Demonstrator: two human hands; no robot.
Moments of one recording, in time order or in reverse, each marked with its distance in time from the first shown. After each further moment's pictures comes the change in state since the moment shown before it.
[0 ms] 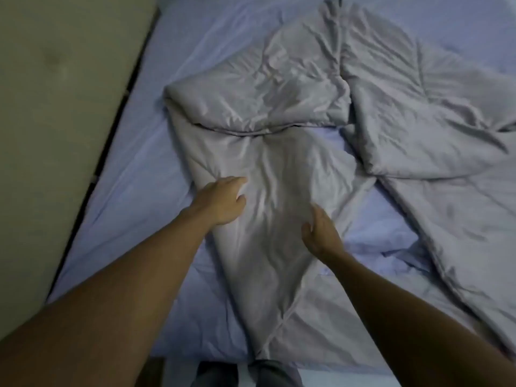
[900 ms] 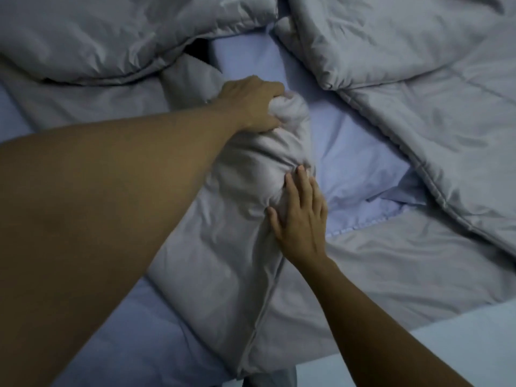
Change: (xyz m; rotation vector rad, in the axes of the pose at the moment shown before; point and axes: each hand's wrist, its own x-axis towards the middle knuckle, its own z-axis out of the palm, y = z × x) left_hand 0.237 0.152 0.120 0.374 0.013 0.533; right_hand 0.005 0.108 0.078 -0.210 0.452 0.111
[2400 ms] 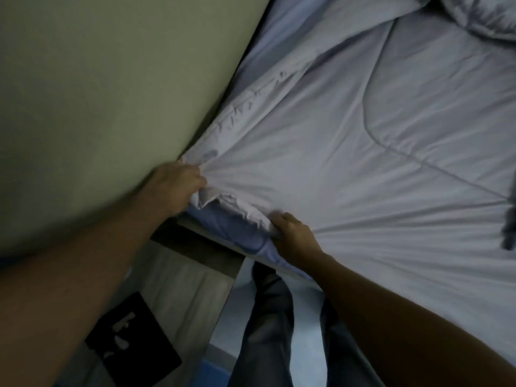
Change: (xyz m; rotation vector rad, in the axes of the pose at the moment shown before) left_hand -0.814 -0.333 0.238 -0.174 0.068 -0.402; right_hand -0.337 -0.402 0.222 0.057 -0.952 -0.625
